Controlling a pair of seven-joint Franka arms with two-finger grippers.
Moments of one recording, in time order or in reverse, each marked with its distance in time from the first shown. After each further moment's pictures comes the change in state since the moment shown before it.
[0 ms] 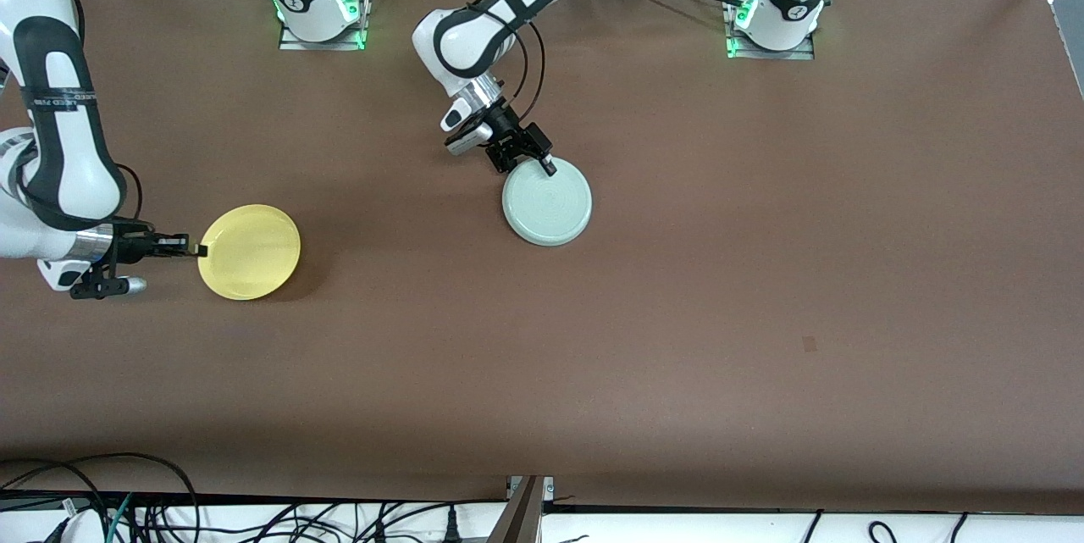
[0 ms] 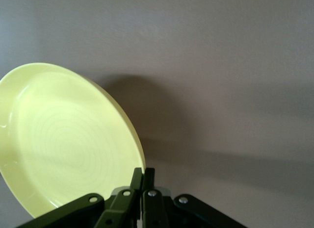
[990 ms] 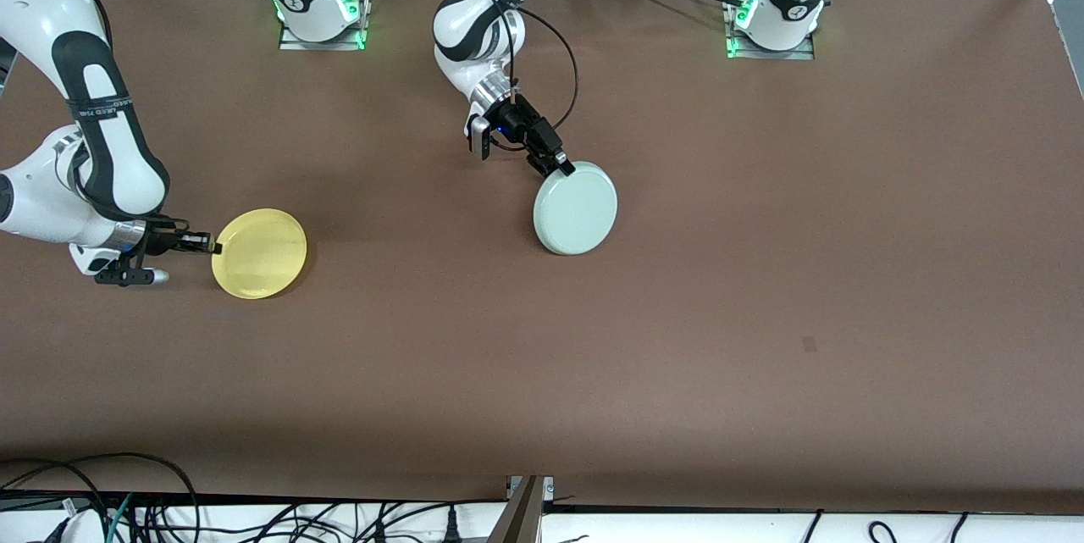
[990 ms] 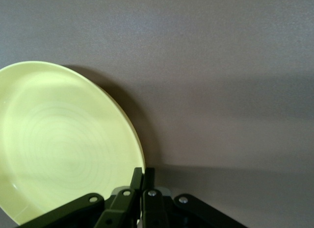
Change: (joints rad) left arm -0.051 0.003 -0.006 -0.100 0.378 -0.388 0.293; right arm 0.001 0.009 0.006 -0.206 -0.001 0.303 0.047
